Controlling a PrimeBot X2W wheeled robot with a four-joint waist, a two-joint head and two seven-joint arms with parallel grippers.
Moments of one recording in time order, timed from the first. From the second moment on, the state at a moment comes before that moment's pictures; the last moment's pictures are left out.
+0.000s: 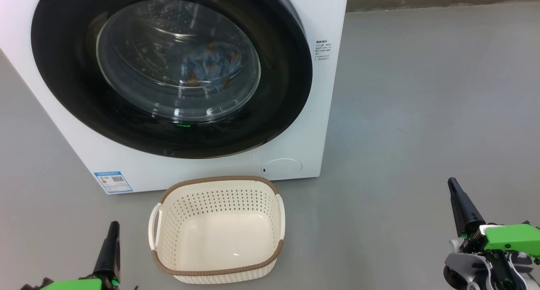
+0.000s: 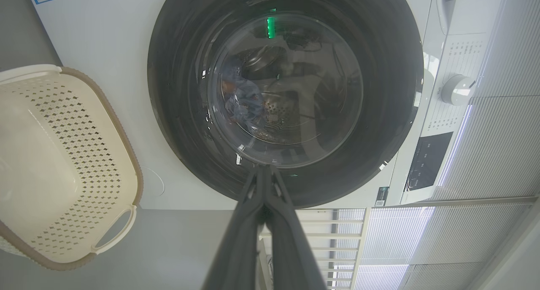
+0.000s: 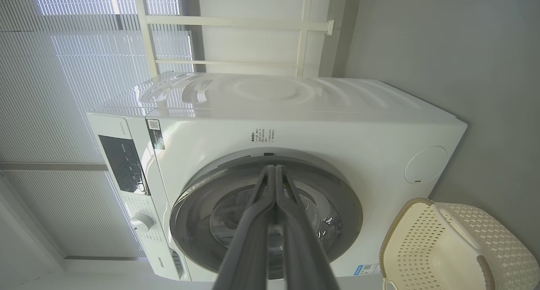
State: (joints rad) left arm -0.08 0.04 0.08 0.28 -1.60 -0.13 0.11; right arm -0.11 -0.06 -0.12 0.28 1.62 0.13 0.10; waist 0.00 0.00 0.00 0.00
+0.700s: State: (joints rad) left arm -0.08 0.04 0.08 0.28 -1.60 -0.13 0.11; right arm -0.11 -0.06 -0.12 0.28 1.62 0.13 0.10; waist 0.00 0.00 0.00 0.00
